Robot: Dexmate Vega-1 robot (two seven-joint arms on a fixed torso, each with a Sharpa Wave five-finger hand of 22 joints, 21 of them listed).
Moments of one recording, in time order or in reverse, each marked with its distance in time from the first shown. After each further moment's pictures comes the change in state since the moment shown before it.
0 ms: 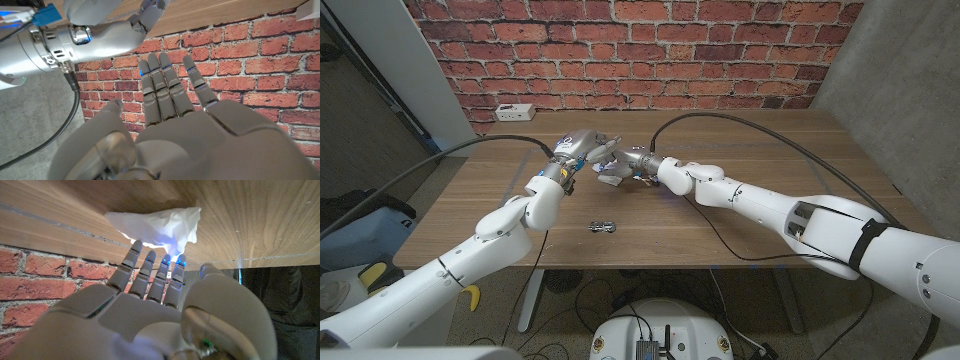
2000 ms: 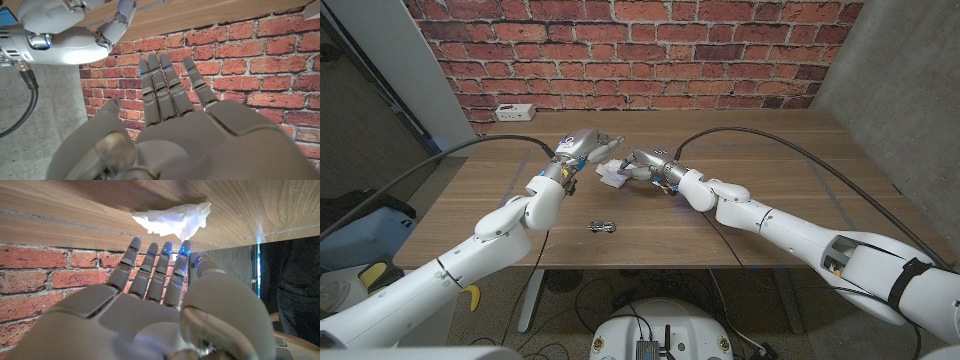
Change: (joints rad) left arm -0.001 0.007 0.004 -0.016 -0.011 -0.011 -0.003; left_hand -0.010 -0.018 0.021 -0.021 0.012 0.015 -0.008 -0.014 -0.002 0.004 -0.004 -0.019 -0.011 -0.005 -0.005 -0.035 -0.023 -0.019 -0.012 -0.004 -0.028; right arm -0.220 -0.193 0.161 -0.321 0.000 -0.074 -0.099; right_hand 0.071 -0.007 0.118 -0.220 0.032 0.268 0.058 0.090 -0.002 0.195 0.036 0.097 0.020 0.166 -0.007 0.044 -0.046 0.056 0.009 0.012 -0.002
